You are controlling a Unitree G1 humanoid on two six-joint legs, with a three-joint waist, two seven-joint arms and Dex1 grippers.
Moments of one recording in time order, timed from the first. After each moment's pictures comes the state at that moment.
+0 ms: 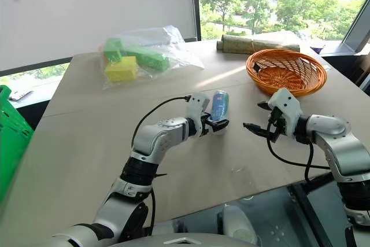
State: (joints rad) left arm -0.55 0.03 -0.20 0.06 -0.31 0.96 -0.26; right arm -0.24 -0.77 -0.02 -0.23 0.35 0.54 0.88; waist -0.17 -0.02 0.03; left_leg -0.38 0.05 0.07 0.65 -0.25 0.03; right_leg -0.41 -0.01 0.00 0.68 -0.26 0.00
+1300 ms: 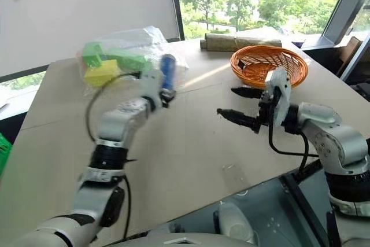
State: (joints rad) left arm -0.65 0.44 0.10 0.05 -0.11 0.80 -0.16; right arm -0.46 -0.59 -0.09 -0.34 0.78 0.71 0.89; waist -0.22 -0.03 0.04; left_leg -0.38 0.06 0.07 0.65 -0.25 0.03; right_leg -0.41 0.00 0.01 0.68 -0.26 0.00
